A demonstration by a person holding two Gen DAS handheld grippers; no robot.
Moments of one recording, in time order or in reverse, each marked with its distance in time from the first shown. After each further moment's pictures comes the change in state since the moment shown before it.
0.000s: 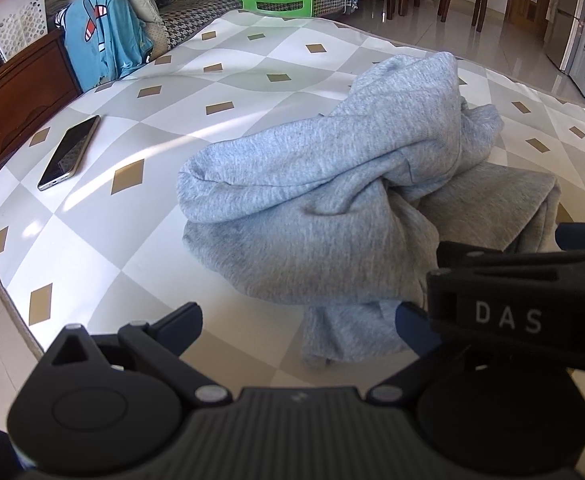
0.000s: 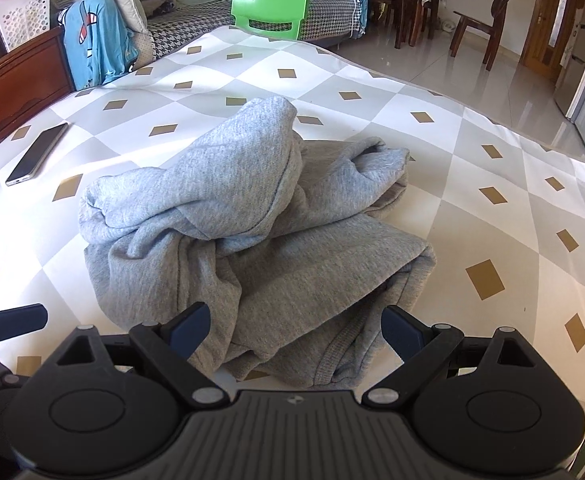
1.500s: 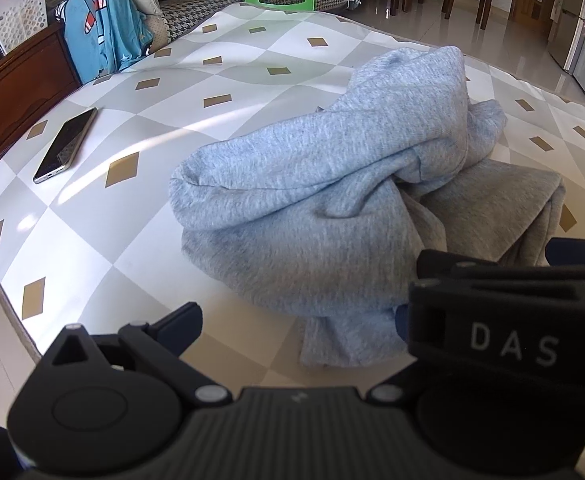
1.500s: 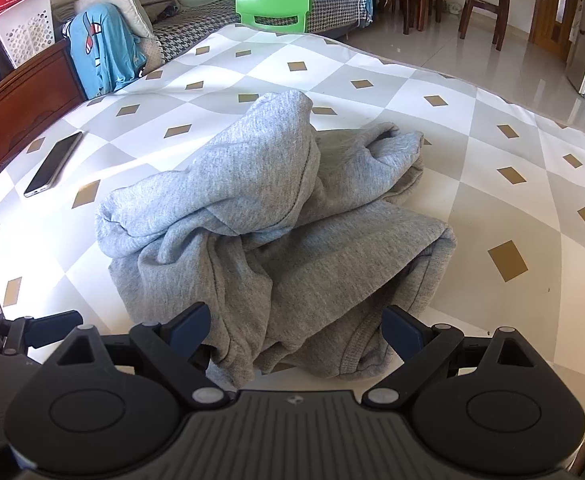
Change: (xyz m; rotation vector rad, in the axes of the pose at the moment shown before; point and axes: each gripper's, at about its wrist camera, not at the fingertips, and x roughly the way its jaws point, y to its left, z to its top) left arm 0.007 -0.003 -0.001 -0.015 0.020 0.001; right arm 0.002 0.001 -0.003 0.047 0.020 0.088
